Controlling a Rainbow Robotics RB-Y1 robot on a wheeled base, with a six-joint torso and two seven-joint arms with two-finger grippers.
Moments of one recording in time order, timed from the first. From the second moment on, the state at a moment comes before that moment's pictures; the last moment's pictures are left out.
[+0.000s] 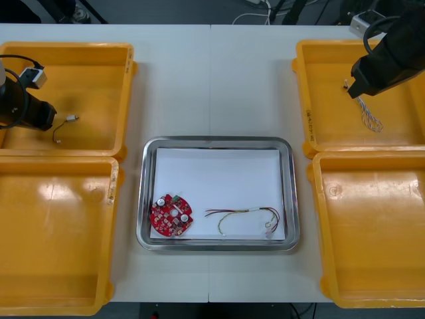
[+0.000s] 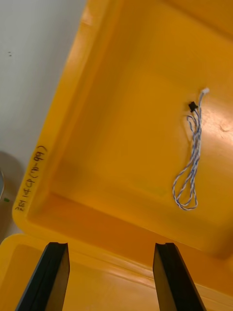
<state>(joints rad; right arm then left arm) -0.91 -0.61 -0.04 -1.51 -0.59 1.92 1.77 -0.88 0.71 -0.01 -0.74 0.64 1.19 -1.94</state>
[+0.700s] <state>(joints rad) -0.93 -0.60 -0.16 -1.25 -0.47 1.76 1.77 -0.88 0.71 0.03 -0.89 0.58 1.42 -1.94</state>
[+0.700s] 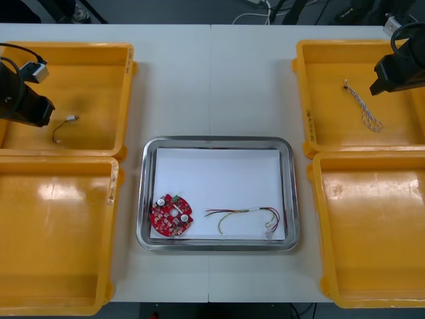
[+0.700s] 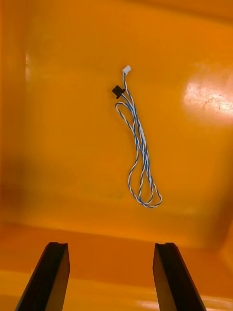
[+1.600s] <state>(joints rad) -0.96 -0.60 -0.16 -0.98 -0.55 1.43 1.85 -0.83 0.64 0.04 -1.42 0.54 1.79 -1.80</state>
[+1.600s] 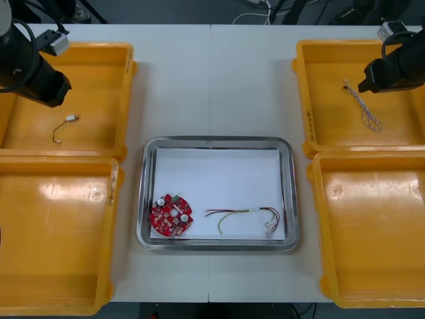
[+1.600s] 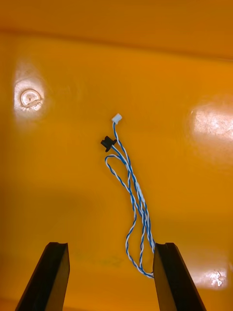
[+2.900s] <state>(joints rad) -1.10 -0.60 -0.19 -0.49 -0.60 1.09 2.20 -0.74 0.43 -0.34 -1.74 0.47 1.77 -1.04</state>
